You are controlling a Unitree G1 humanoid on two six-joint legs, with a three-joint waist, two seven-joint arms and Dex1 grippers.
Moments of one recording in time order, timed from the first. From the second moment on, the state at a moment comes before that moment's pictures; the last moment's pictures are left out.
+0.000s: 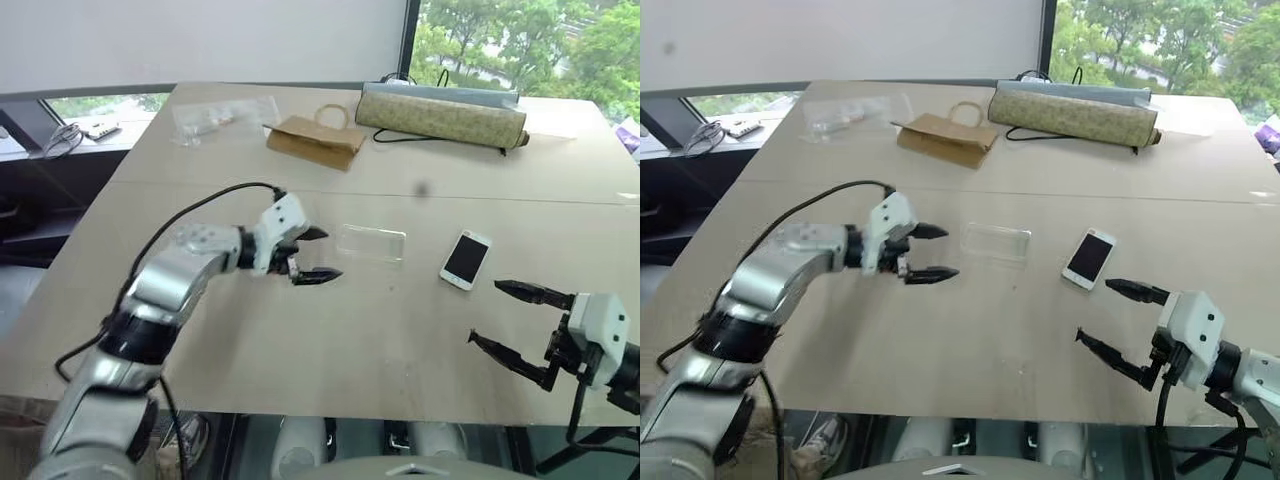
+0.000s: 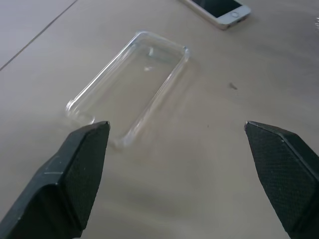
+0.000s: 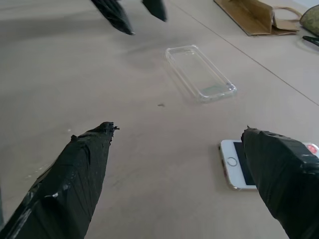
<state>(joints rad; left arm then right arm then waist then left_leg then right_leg) -0.66 0.70 -0.31 0.11 -0.31 0.46 -1.14 0.45 -0.69 -0.38 -0.68 0.50 0.24 0.94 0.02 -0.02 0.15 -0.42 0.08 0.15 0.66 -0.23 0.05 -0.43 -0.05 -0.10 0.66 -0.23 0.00</state>
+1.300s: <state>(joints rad) -0.41 0.70 -0.29 -0.03 -0.11 0.31 -1.31 0.50 -0.63 -0.25 -0.77 0.38 0.26 0.78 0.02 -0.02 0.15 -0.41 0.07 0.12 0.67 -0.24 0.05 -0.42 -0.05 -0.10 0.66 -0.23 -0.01</state>
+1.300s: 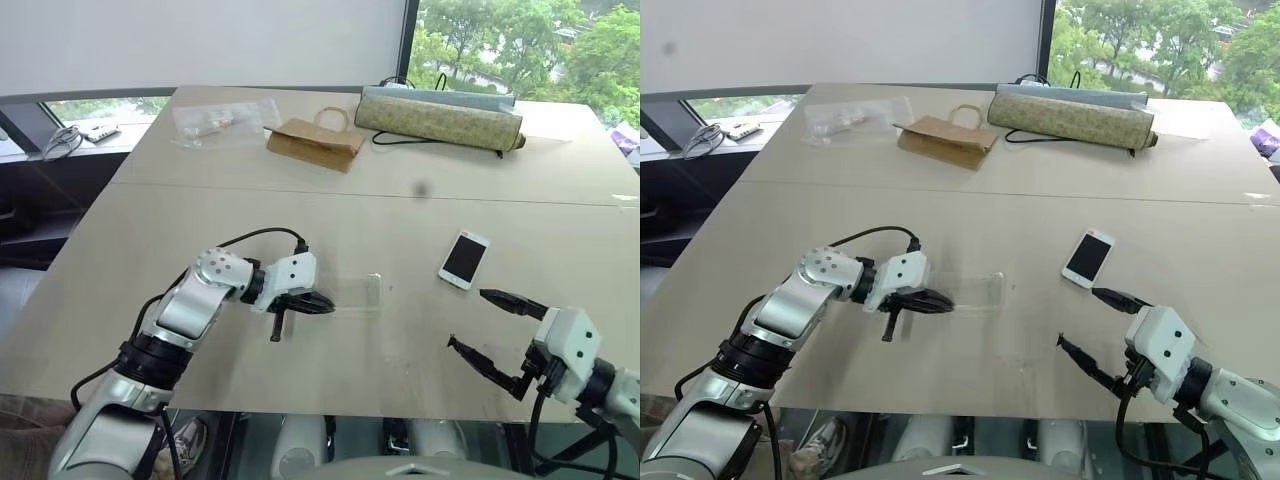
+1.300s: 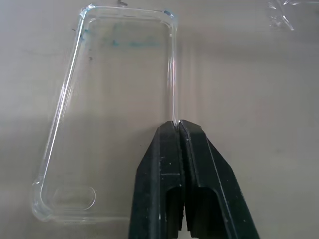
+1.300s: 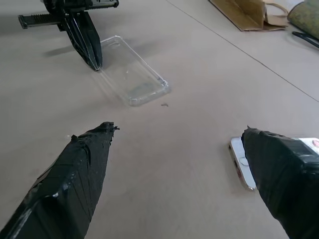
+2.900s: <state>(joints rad) -0.16 0.71 0.14 -0.42 -0.65 0.68 -1.10 -0.17 -0.18 -0.10 -0.72 0.16 1.29 0.05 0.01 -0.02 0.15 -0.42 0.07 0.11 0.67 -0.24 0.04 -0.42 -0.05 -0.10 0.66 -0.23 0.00</state>
